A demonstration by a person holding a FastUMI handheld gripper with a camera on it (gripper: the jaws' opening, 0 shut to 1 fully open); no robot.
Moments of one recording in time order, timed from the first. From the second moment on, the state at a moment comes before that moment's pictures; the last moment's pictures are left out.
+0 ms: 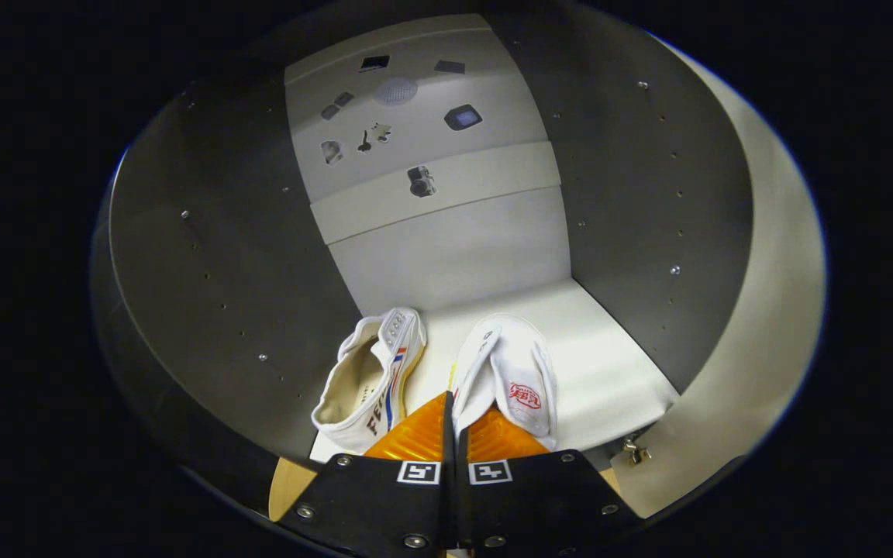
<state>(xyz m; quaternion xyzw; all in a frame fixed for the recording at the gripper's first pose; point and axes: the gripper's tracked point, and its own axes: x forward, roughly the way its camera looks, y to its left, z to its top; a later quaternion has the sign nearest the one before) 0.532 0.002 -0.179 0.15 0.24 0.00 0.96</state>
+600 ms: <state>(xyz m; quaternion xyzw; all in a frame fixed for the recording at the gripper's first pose) 0.623 -0.001 -0.198 0.15 0.25 0.06 0.96</state>
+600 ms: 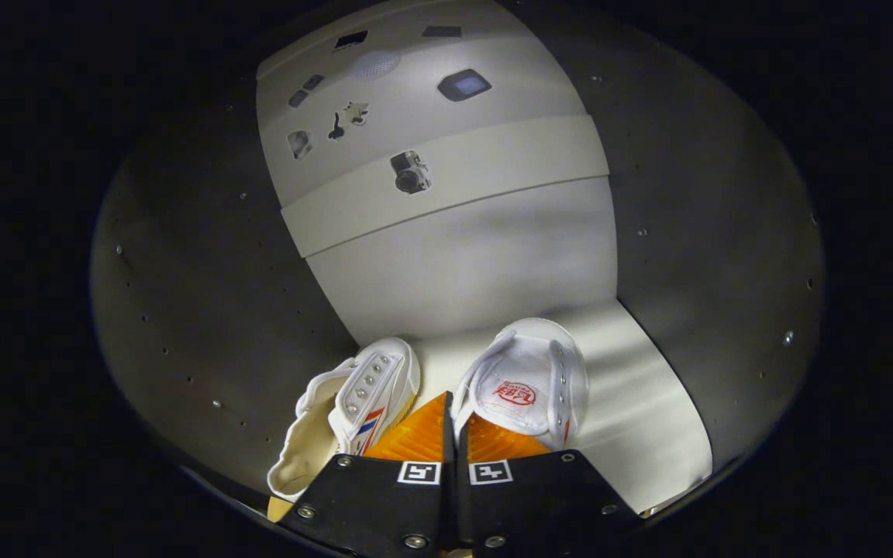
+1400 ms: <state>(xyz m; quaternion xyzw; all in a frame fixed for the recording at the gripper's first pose) 0.599 0.010 -0.186 0.14 0.26 0.08 0.95</state>
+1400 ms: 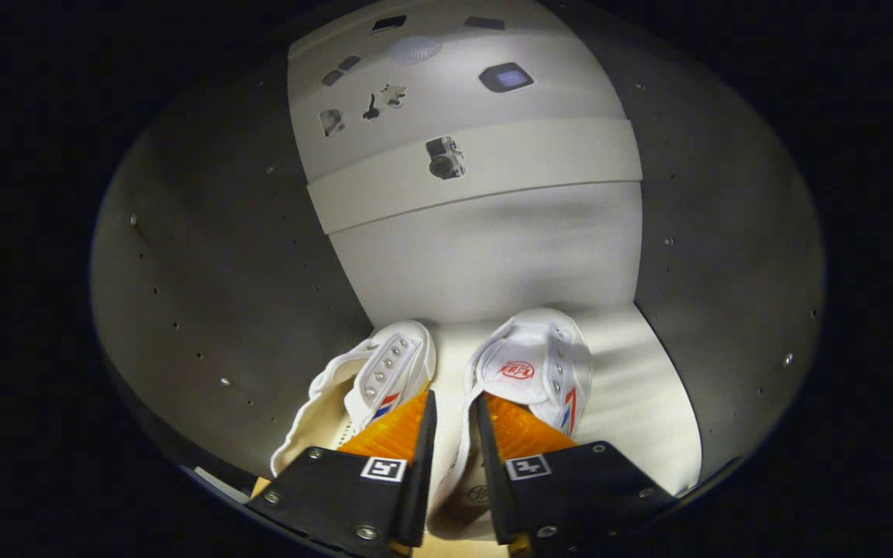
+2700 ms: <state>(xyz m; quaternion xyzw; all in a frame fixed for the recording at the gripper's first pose) 0.238 -0.015 -0.053 0.08 0.06 0.00 1.00</state>
